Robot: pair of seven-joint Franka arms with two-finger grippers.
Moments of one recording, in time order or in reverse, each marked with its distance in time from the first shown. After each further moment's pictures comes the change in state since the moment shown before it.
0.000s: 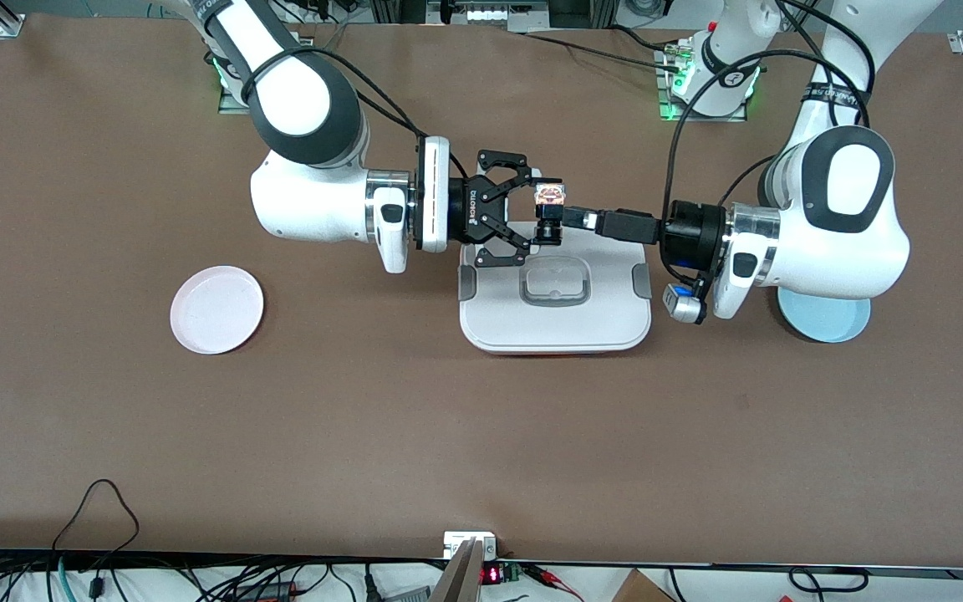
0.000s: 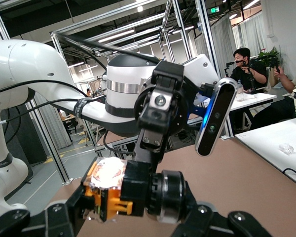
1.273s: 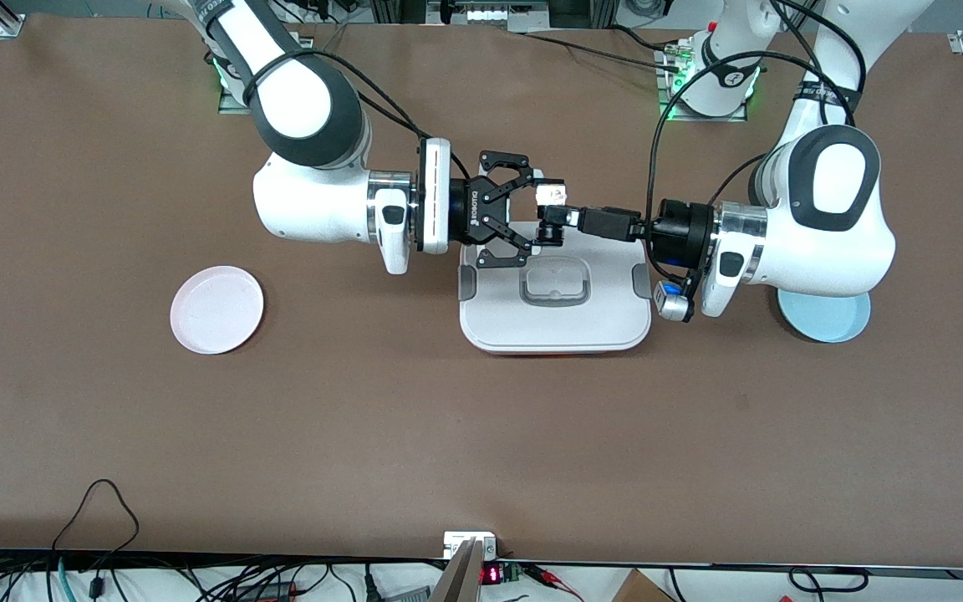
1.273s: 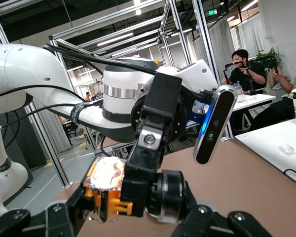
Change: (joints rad) left arm -0.008 -0.001 0.003 -0.012 -0.004 0.006 -0.015; right arm 0.005 0.009 0.002 0.009 0.022 0.009 0.001
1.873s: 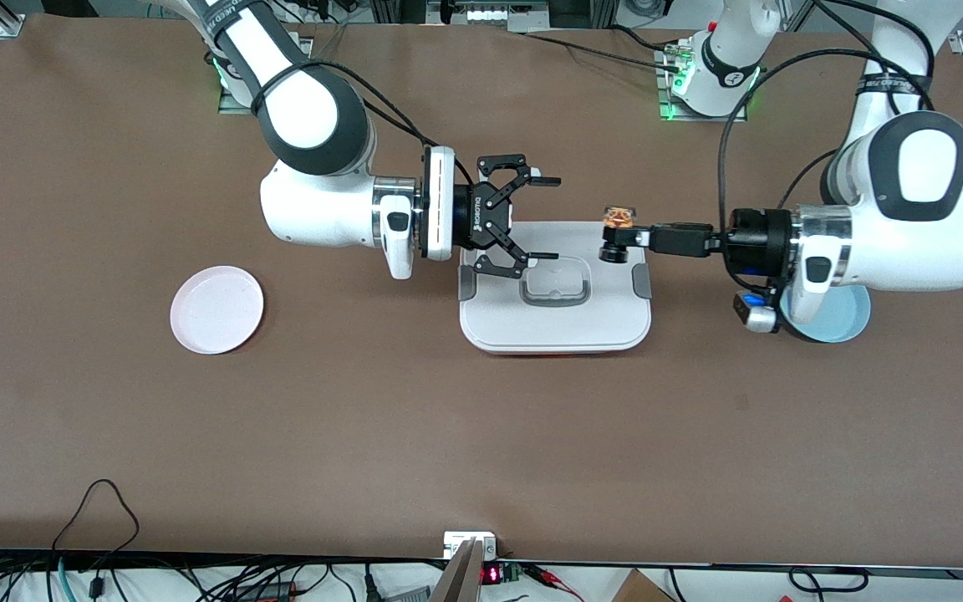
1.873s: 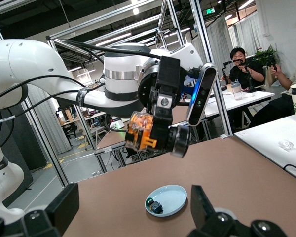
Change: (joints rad) left arm 0.115 -0.050 0.024 0.002 0.136 -0.024 -0.042; right arm -0.001 0.014 0.003 -0.002 0.006 0.002 -0.005
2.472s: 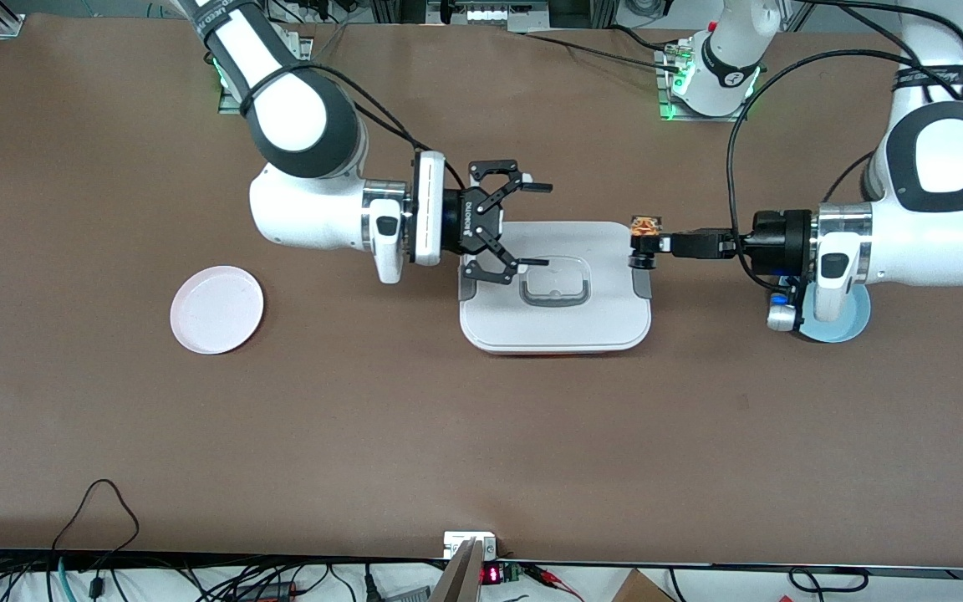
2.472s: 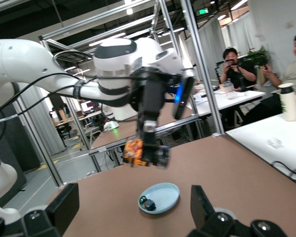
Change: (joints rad) left arm 0.028 -0.022 0.000 0.025 0.336 -0.013 -0.004; right arm -0.036 -0.019 -0.008 -0.028 -0.013 0.001 0.004
